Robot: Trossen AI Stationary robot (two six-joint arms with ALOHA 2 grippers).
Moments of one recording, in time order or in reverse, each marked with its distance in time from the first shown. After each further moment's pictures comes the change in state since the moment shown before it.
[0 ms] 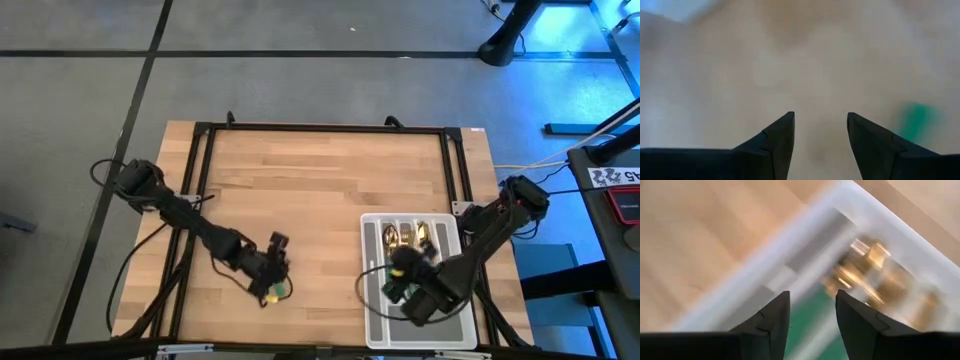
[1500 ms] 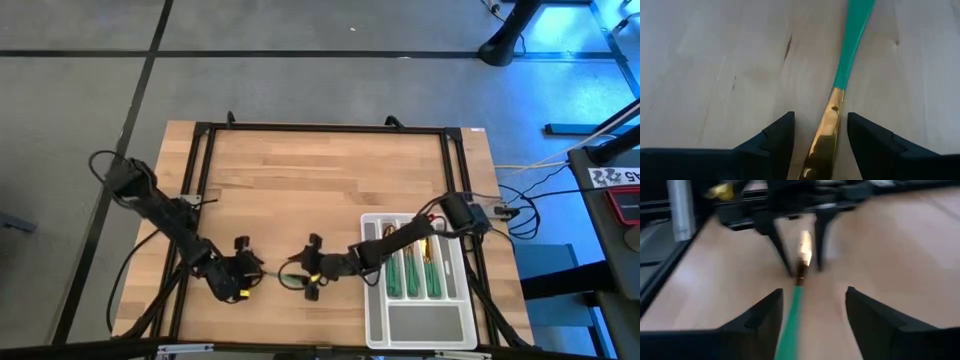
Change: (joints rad) left arm -0.281 -0.060 -0.384 0.257 -0.216 -0.784; right arm -0.450 0.509 -0.027 1.725 -0.193 -1.336
